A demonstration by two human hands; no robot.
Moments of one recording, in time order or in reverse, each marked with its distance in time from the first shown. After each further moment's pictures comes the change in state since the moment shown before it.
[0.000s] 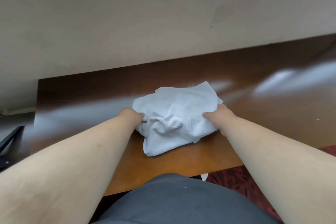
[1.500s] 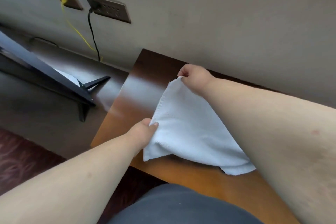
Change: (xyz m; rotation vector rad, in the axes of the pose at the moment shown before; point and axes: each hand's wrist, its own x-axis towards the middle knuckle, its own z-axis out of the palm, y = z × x) left_hand -0.021 -0.217 -0.030 -0.733 0.036 -0.014; right_hand -0.097 -0.253 0.238 -0.632 -0.353 -1.042
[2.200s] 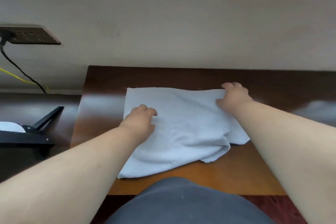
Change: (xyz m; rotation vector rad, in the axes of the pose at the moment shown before) left_hand 0.051 0.089 0.049 1.024 -0.055 0.589; right_hand -0.128 0.186 -0.056 -0.237 0.163 0.743
